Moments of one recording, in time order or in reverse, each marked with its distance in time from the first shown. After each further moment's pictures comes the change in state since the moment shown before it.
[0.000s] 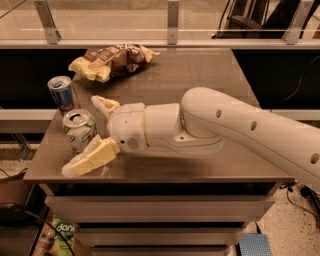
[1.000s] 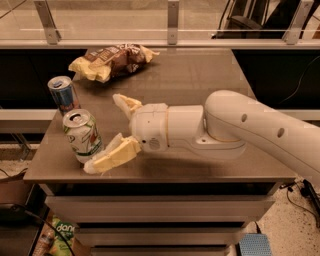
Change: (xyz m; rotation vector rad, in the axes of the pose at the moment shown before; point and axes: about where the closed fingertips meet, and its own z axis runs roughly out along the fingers) arm 0.007 -0.011 -0.041 0.069 0.005 0.005
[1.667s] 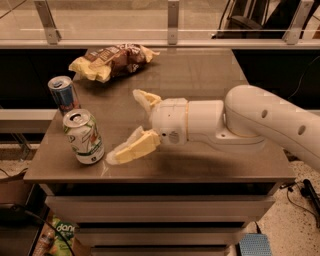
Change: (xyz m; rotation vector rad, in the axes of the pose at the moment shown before) arm 0.009 -0.025 -0.038 0.052 0.034 0.008
